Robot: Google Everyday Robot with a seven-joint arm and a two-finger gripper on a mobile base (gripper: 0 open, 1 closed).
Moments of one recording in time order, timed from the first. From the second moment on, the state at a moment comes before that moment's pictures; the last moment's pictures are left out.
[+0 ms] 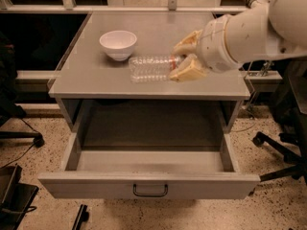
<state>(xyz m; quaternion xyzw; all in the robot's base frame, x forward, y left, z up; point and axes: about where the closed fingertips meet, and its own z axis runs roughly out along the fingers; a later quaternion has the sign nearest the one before) 0.550 -0.066 0.964 -0.64 0.62 -0.01 0.46</state>
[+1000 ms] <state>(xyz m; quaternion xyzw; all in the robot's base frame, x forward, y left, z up) 0.641 -0.154 0.968 -0.59 0.64 -0.08 0.49</state>
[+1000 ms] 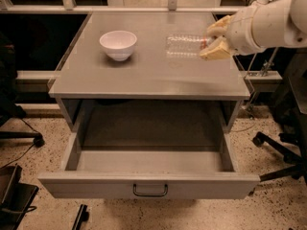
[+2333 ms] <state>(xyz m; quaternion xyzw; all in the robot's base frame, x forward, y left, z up) 0.682 -0.176 0.866 -0.55 0.70 -0.05 0.46</state>
